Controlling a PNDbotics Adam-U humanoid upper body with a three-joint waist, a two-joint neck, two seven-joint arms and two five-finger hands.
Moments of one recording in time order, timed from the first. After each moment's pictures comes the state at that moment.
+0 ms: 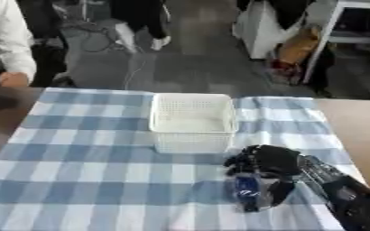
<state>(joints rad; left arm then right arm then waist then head) -0.39 0.35 -0.17 -1.98 -0.09 -0.17 0.33 -0.69 -0.56 0.23 -0.95 1.39 -0.90 -0.28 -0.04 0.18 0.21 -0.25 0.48</state>
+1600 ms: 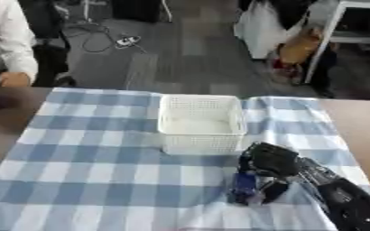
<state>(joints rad) -0.39 0.35 -0.17 -1.98 -0.08 -0.17 0.33 -0.68 -0.54 0.23 -0.95 1.38 -0.80 -0.41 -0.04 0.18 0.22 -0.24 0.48</state>
